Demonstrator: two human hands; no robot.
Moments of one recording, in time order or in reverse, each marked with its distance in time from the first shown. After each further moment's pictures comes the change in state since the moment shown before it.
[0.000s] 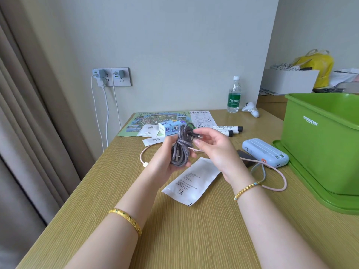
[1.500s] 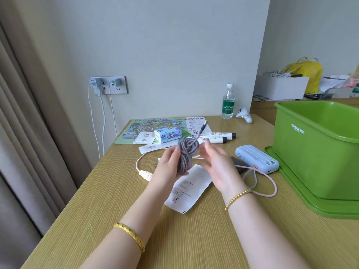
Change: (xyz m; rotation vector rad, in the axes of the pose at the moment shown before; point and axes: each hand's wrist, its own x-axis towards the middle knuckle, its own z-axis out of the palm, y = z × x) left_hand 0.003 -0.020 0.019 0.130 0.244 0.118; right_hand -0.001 0.006 -0.005 0.384 0.137 0.341
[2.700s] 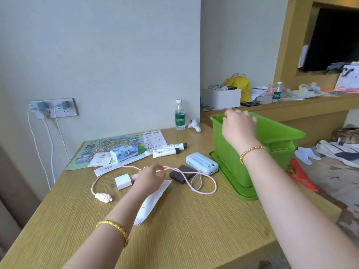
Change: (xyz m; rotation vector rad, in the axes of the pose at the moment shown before) left_hand 0.017 0.012 0.056 1.089 -0.182 0.043; right_hand -0.020 -0.159 -0.127 -1.612 0.694 -0.443
